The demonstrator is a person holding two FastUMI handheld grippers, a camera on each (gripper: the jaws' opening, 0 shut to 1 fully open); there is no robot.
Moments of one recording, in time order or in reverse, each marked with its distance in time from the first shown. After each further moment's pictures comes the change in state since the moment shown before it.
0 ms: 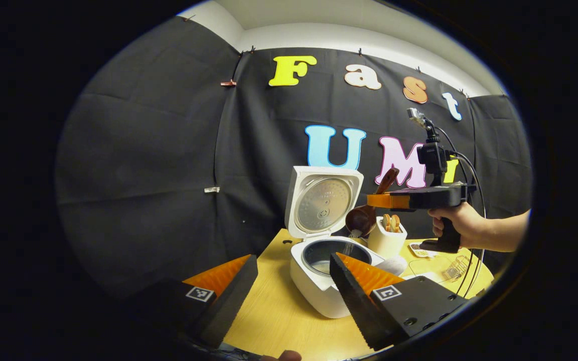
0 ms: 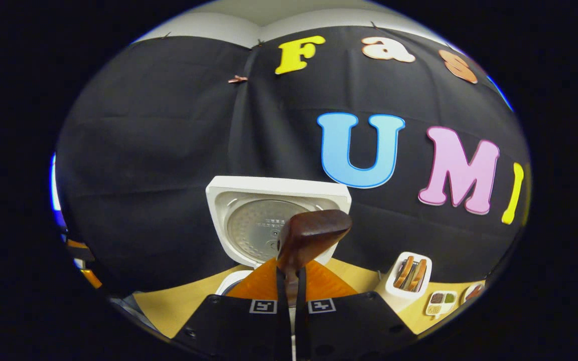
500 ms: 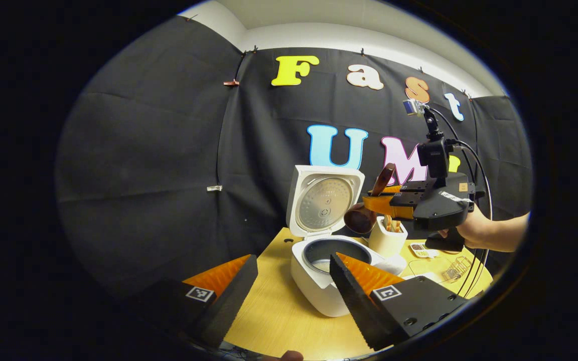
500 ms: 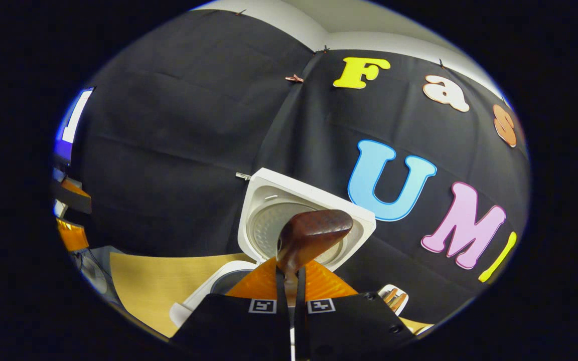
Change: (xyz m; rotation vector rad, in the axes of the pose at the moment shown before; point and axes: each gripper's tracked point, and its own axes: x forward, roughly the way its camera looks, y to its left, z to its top) left arm -0.007 -0.001 -0.001 -0.005 0.006 0.014; right arm -0.013 0.028 0.001 -0.213 -0.030 0.064
